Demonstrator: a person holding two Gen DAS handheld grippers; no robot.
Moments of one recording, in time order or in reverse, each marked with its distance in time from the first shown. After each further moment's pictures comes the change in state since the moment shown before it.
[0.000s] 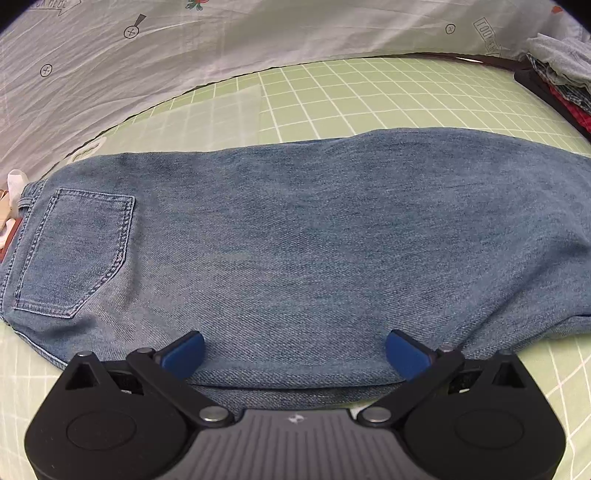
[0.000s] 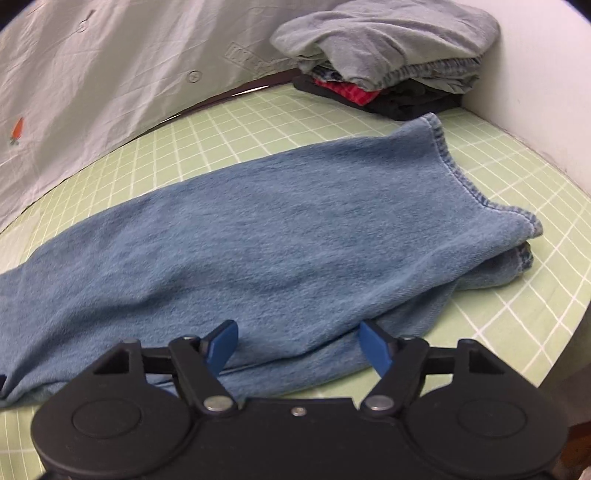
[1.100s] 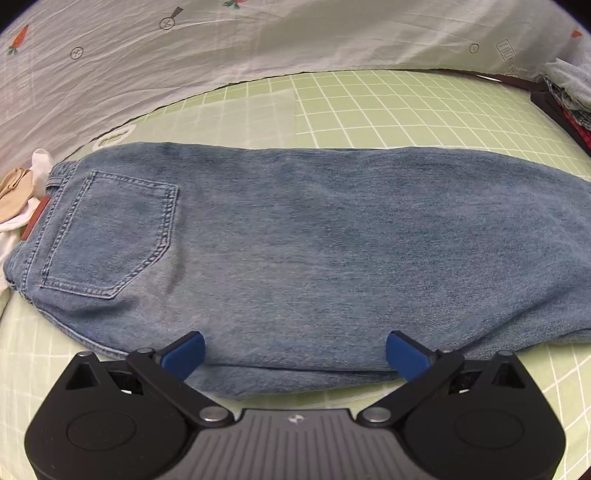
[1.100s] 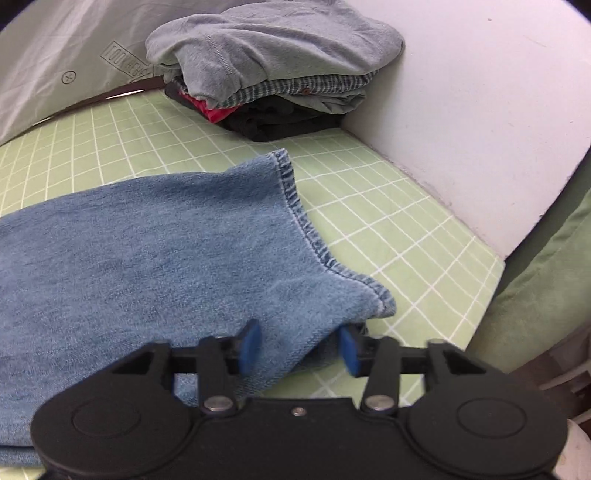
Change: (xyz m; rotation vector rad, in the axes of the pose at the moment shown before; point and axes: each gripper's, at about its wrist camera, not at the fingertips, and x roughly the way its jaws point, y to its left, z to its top) left arm -0.023 0.047 -0.011 -0.102 0.007 0.005; right arm 0.013 -0.044 0.047 -0.090 -0.050 -0.416
